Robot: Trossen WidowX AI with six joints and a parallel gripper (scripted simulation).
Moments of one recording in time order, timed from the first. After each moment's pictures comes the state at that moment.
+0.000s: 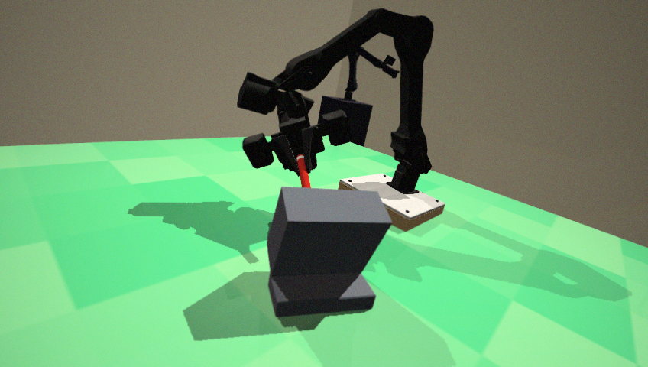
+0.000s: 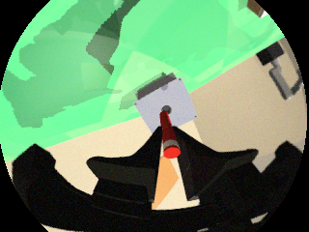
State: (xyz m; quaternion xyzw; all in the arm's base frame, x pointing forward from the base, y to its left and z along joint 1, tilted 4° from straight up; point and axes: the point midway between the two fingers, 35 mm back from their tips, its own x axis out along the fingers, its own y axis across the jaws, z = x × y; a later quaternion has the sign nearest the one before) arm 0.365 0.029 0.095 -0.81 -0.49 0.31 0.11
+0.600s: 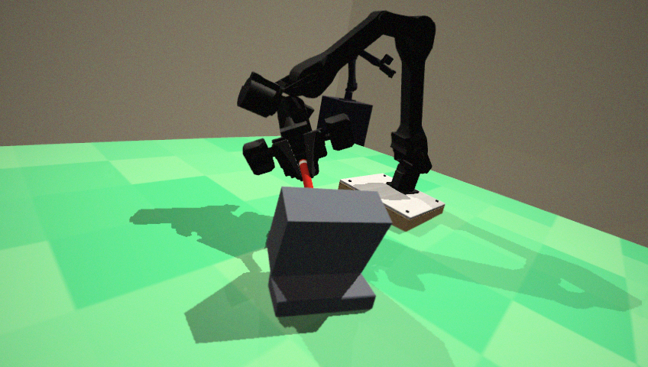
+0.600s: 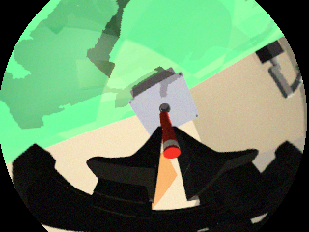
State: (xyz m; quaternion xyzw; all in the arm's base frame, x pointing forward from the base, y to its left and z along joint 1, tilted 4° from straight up) arm 0.372 0.047 0.093 -0.81 -0.50 0.29 0.12
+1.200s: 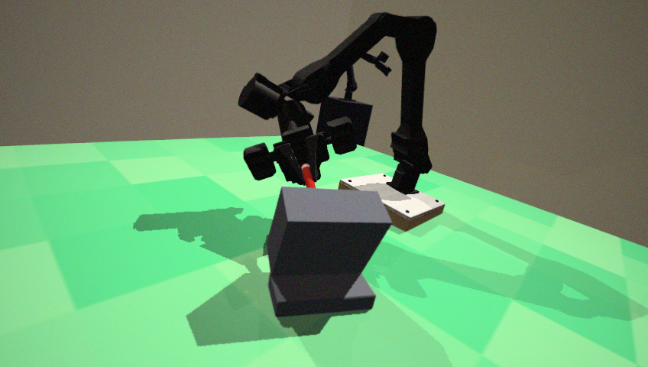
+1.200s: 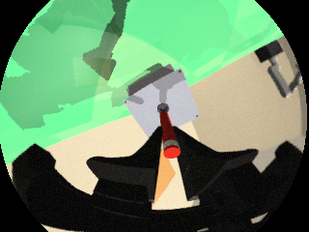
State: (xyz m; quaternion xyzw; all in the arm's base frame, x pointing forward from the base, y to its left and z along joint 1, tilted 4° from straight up) arm 0.375 0.059 0.092 -0.80 -0.51 0.28 0.12
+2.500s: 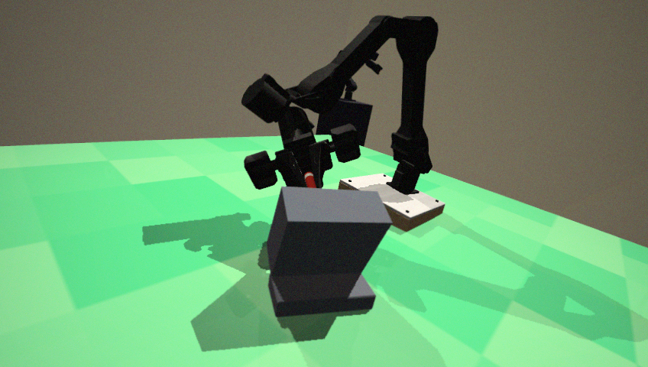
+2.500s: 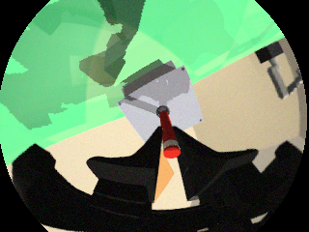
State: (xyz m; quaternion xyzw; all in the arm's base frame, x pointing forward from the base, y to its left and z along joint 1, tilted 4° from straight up) arm 0.382 0.080 0.086 -0.80 -0.52 0.27 0.13
